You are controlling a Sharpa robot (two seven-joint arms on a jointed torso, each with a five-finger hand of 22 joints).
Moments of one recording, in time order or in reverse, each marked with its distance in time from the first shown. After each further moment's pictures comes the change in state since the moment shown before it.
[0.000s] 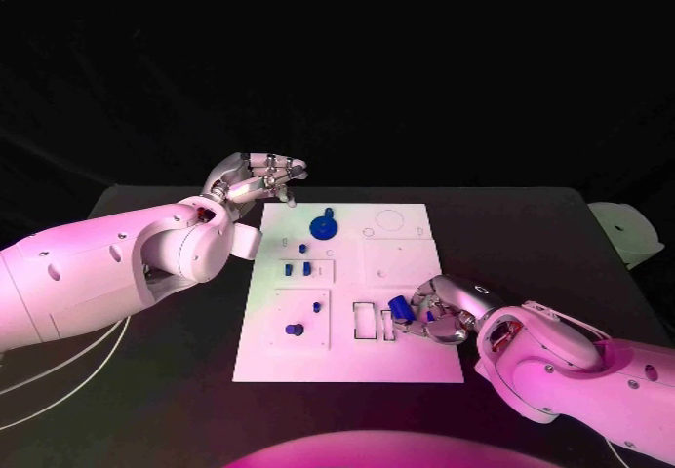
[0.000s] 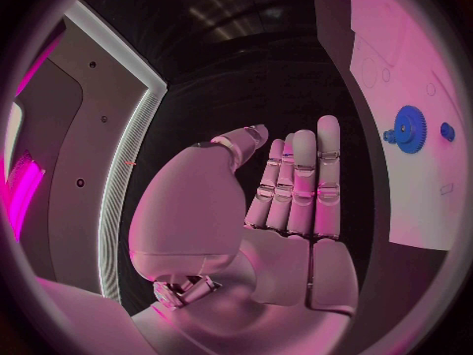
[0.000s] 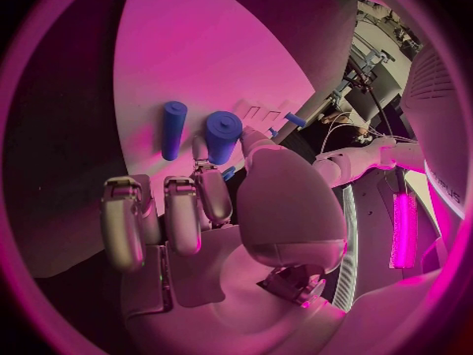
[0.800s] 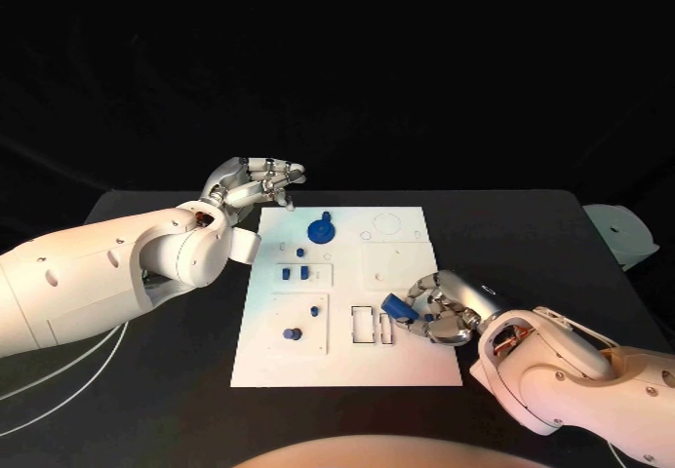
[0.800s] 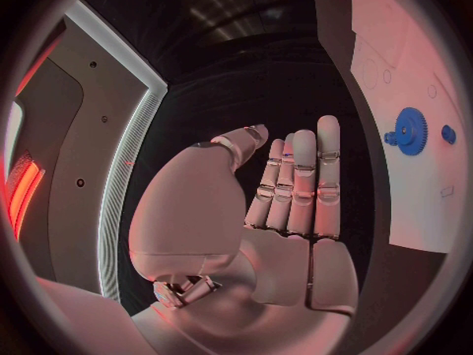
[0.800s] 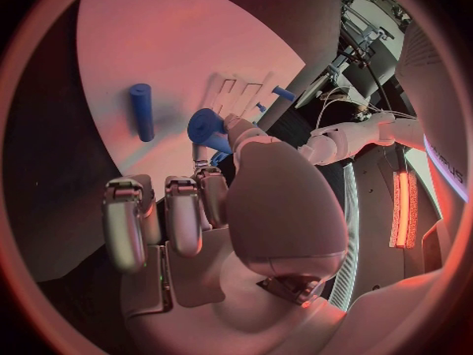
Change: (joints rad) left arm 0.000 0.004 0.000 -0.001 0.000 0.001 0.000; left_hand 0.000 0.000 0.000 0.000 0.000 0.000 0.000 0.000 0.000 0.000 0.000 0.000 0.000 0.000 0.000 0.000 -0.001 0.000 0.000 0.000 0.000 0.000; right arm 0.015 -0.033 0.002 0.090 0.078 -0.138 -0.018; right_hand 0.109 -0.007 0.093 -0.010 0.015 0.006 0.008 -0.003 -0.001 0.025 -0.010 0.029 0.001 0.000 -0.014 0.004 0.000 0.000 0.000 -0.014 0.021 0.000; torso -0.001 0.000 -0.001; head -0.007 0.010
